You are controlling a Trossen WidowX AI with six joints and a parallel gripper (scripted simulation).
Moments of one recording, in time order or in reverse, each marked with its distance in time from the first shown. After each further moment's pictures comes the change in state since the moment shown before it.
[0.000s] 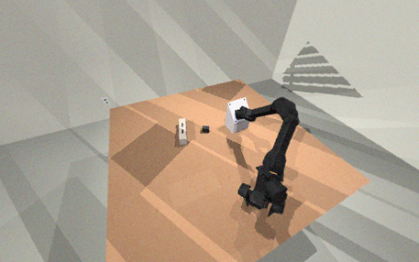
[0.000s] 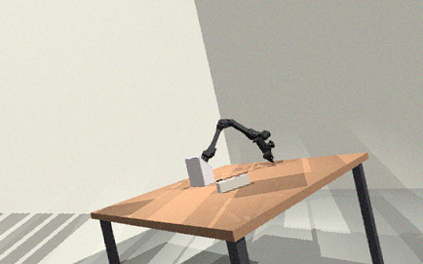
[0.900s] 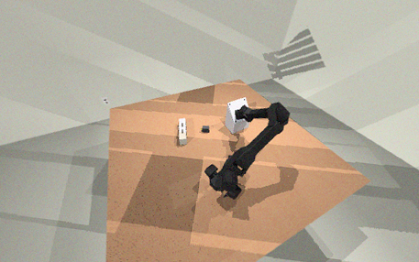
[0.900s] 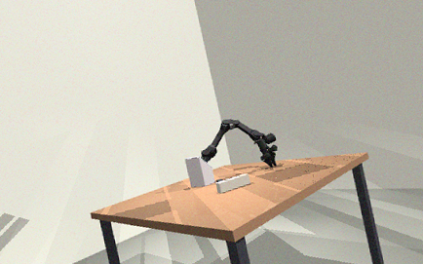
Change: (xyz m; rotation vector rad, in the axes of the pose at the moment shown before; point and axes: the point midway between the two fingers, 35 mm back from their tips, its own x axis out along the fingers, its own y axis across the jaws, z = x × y) arm -0.021 -0.194 0.017 0.097 0.048 -0.359
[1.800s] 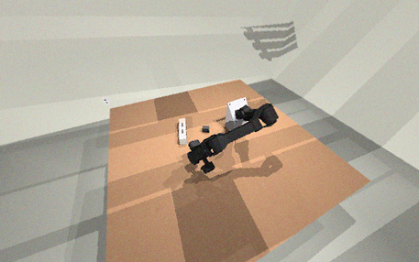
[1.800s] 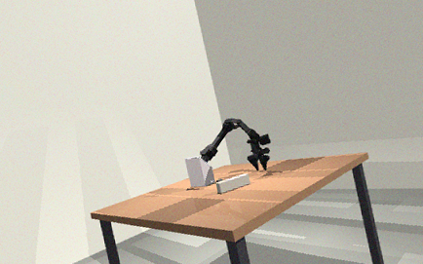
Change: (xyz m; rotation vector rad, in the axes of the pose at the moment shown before) arm -0.012 -0.178 -0.027 0.199 0.145 -0.229
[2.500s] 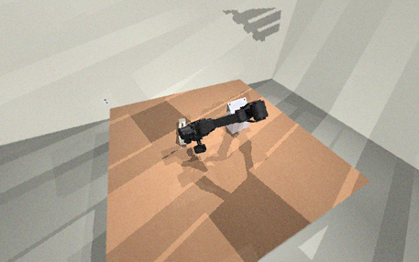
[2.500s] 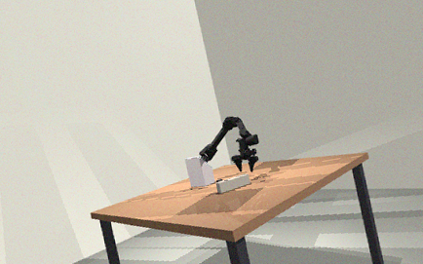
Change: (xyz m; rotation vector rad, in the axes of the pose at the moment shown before) arm -0.002 -0.114 -0.039 0.200 0.138 -0.061
